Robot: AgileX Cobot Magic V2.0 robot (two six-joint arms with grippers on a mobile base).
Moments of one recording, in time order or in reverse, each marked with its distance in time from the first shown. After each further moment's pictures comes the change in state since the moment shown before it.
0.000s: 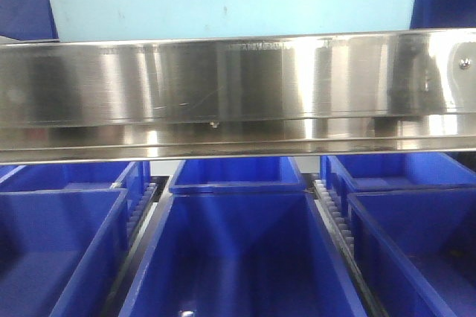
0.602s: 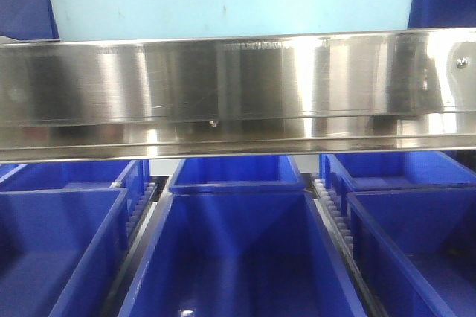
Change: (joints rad) left arm 0.000 0.120 -0.002 0.020 0.106 0.000; right arm 0.000 0.112 -0.002 -0.011 0.109 0.000
